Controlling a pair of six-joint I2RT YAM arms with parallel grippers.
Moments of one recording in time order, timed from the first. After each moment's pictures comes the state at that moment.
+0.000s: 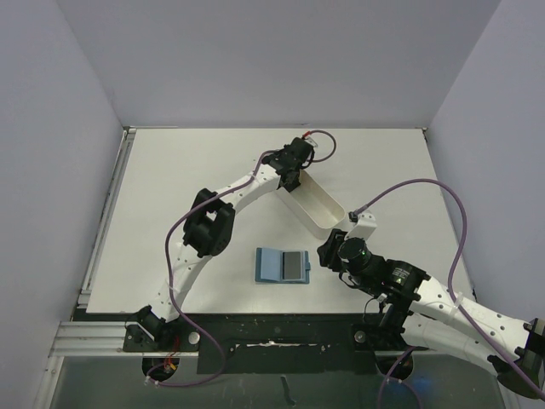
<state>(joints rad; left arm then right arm) -0.71 2.48 2.20 -0.54 -0.59 0.24 0.95 0.75 0.59 -0.51 0.49 0.82</state>
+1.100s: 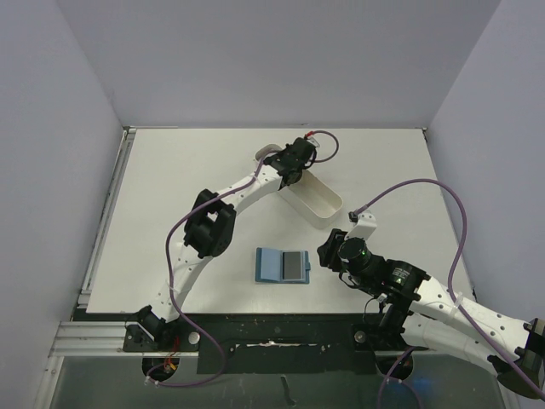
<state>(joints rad) -0.73 2.48 2.21 -0.52 -0.64 0.29 0.95 0.75 0.59 -0.51 0.49 0.82</state>
